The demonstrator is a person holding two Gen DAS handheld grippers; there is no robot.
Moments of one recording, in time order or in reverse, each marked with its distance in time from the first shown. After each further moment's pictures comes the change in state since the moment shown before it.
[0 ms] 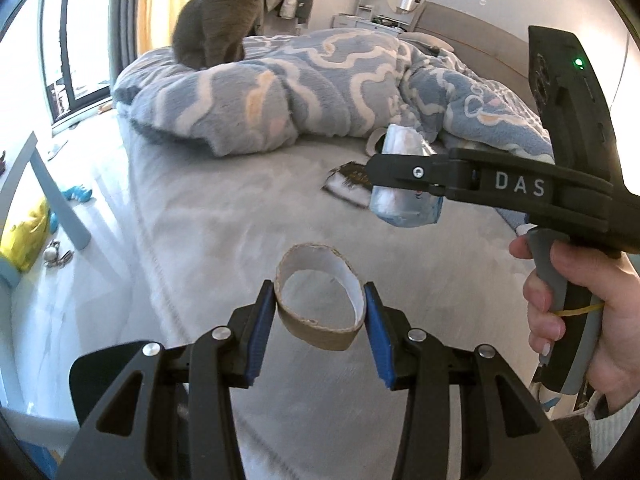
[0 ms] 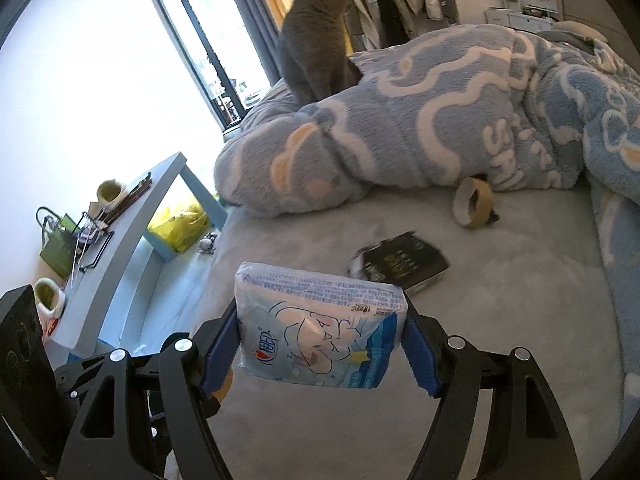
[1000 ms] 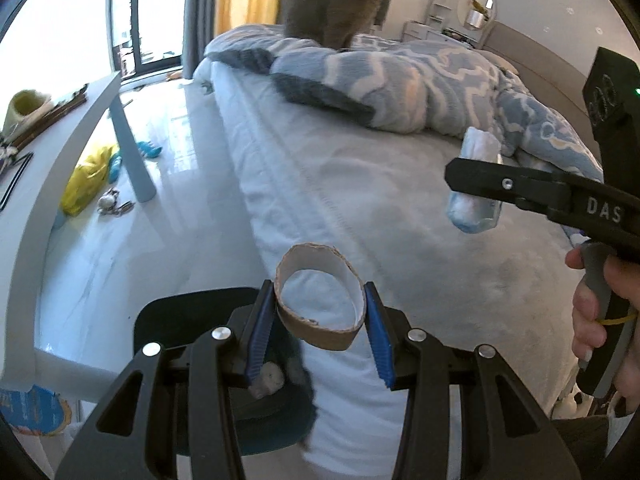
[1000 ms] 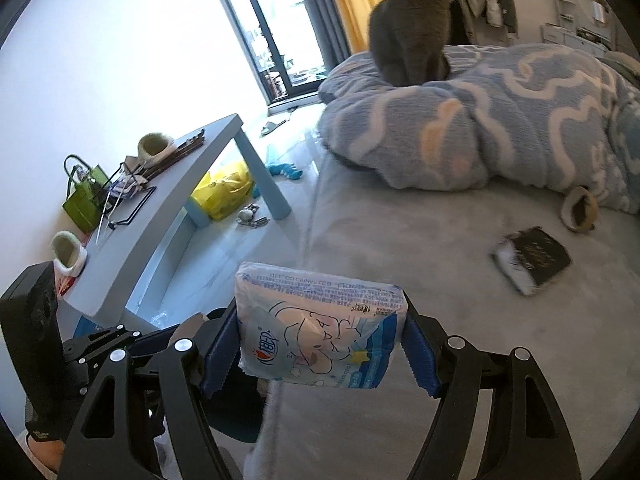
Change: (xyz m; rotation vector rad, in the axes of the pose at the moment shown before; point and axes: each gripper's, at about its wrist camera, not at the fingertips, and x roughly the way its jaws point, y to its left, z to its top) left arm -0.048 0.115 -0.049 -0.161 0.010 0.154; right arm 0.036 0.114 -0.023 -0.141 0.056 0.089
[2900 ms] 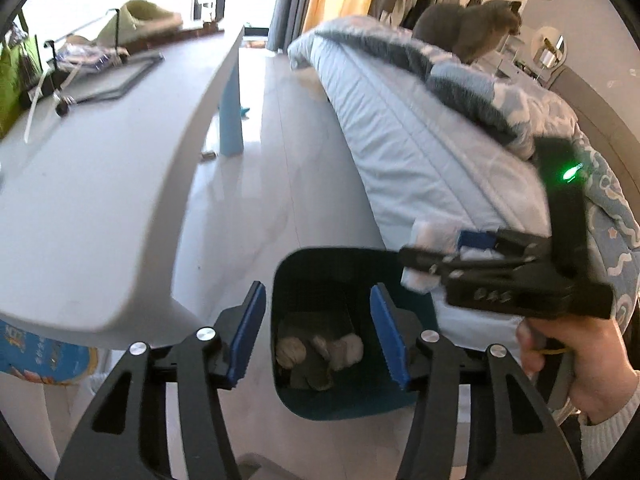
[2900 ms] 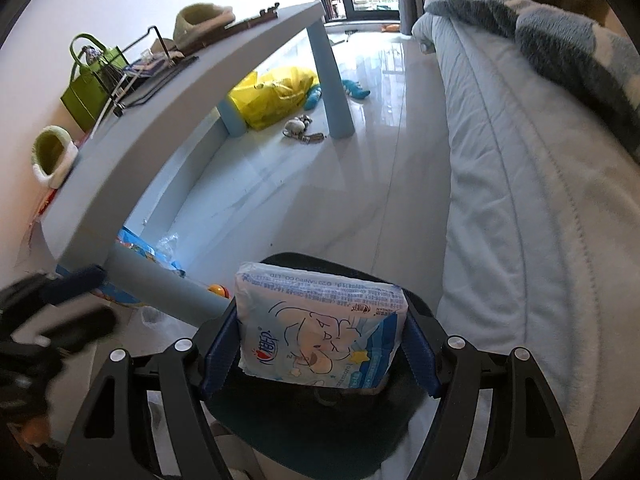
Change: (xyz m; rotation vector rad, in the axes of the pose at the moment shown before) left arm -0.052 0.168 -0.050 -0.201 0.007 0.111; right arm 0.169 0.147 -0.042 -0.176 0.279 0.042
